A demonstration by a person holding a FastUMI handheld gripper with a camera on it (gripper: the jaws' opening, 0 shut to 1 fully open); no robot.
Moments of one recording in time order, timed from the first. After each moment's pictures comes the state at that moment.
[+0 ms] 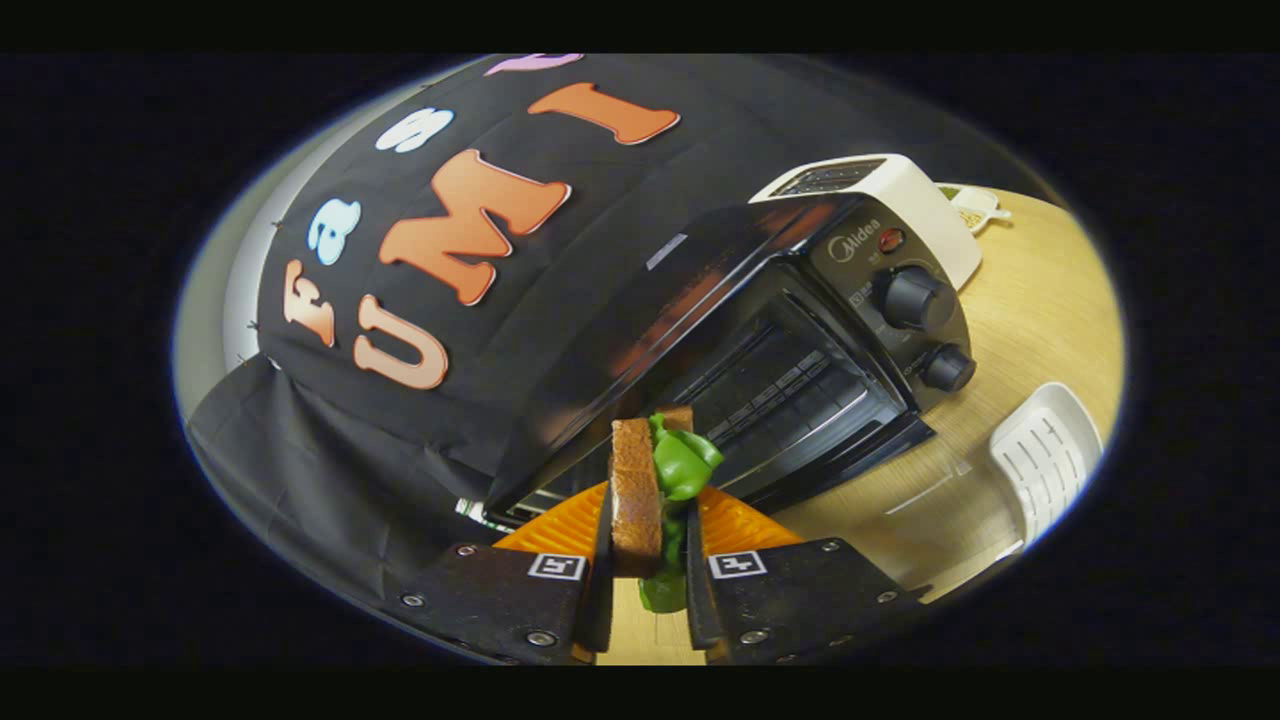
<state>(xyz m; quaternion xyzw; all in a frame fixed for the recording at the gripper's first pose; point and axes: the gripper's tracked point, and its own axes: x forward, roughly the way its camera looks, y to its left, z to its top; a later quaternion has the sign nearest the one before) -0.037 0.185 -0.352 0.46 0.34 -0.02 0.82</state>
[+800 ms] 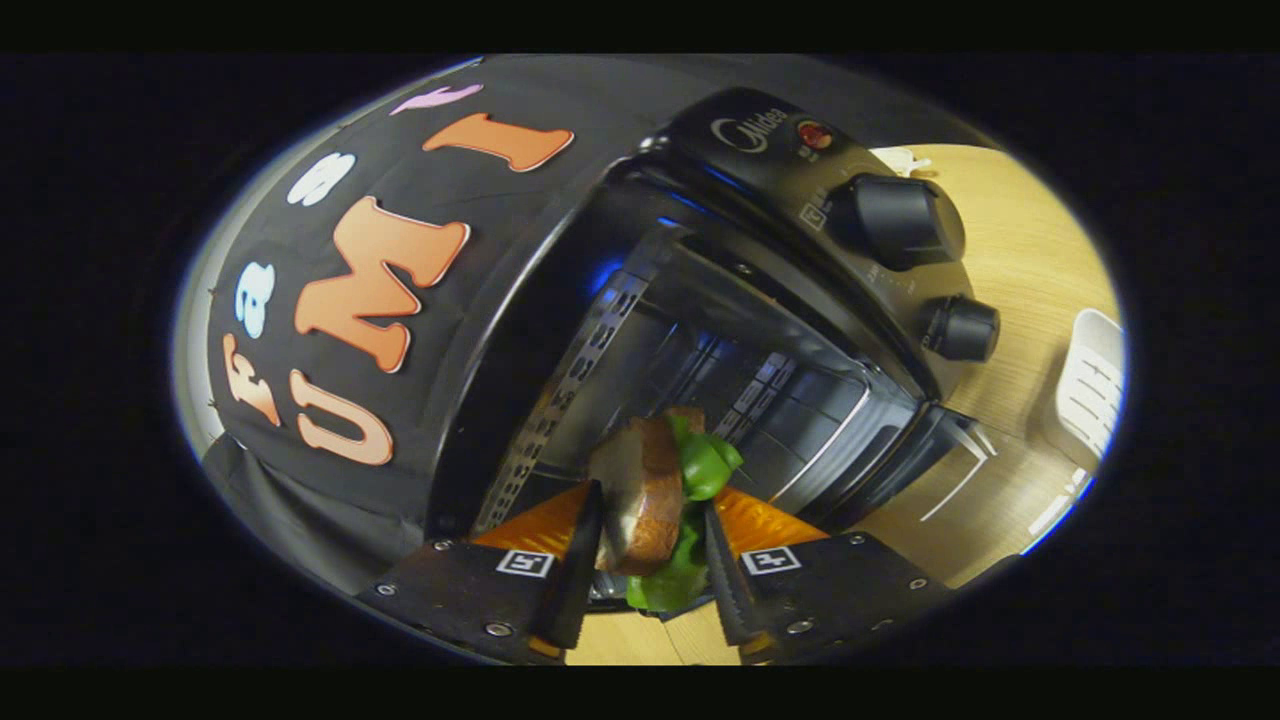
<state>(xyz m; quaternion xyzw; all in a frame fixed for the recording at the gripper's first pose) 0.004 0.185 -0.398 0.50 0.32 -0.13 0.79</state>
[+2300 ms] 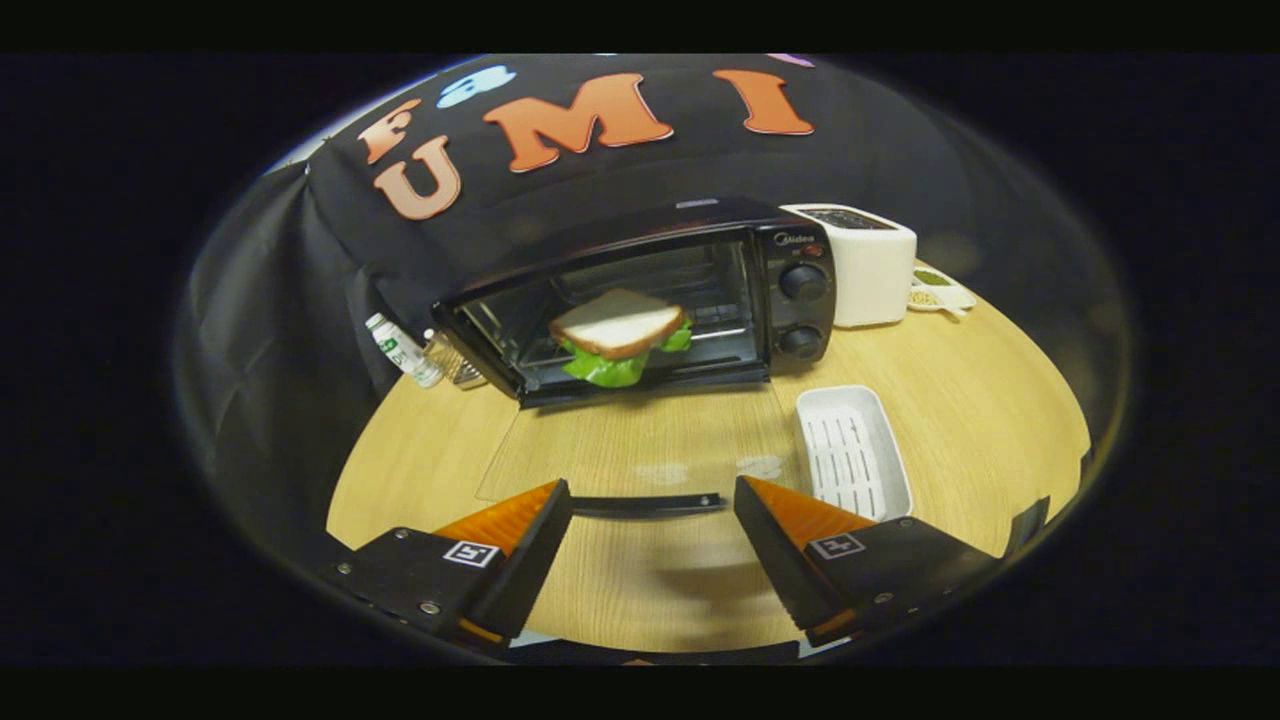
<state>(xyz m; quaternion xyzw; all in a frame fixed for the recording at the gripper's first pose) -0.205 0.161 -0.350 0.14 0.49 0.02 0.86</state>
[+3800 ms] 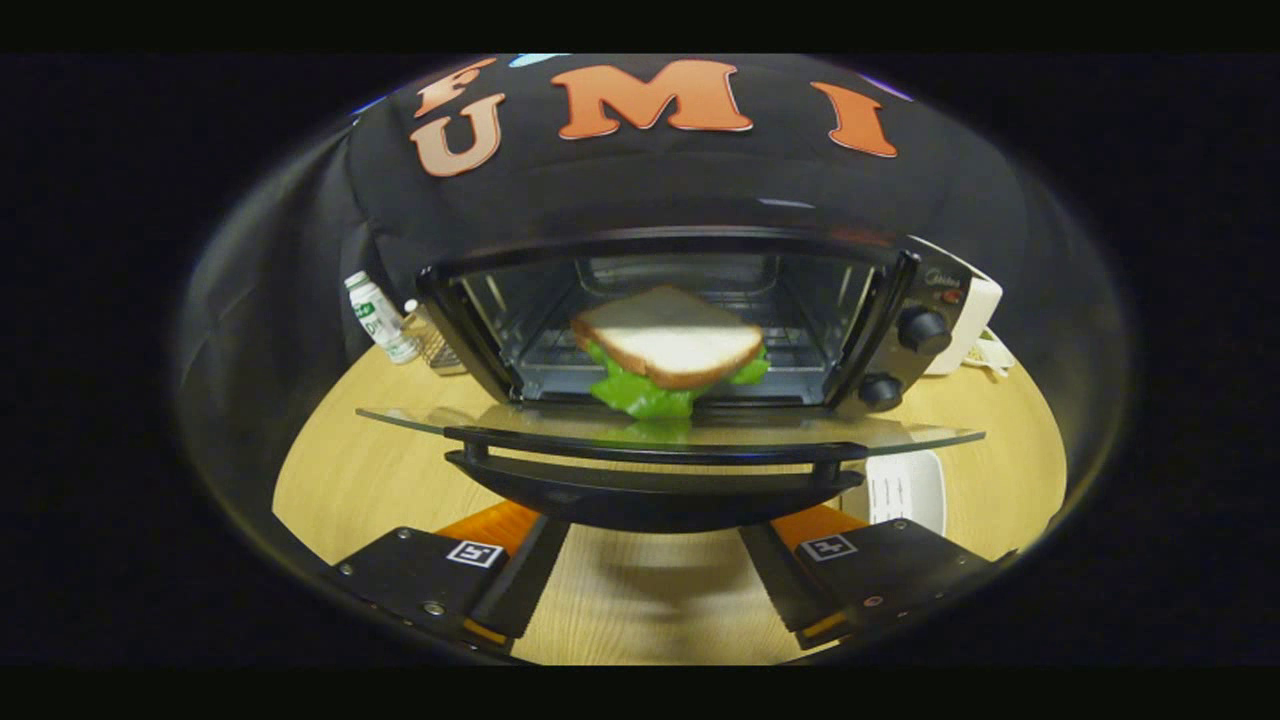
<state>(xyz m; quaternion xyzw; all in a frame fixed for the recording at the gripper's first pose) -0.116 0.189 -0.373 0.05 0.47 0.03 0.88</state>
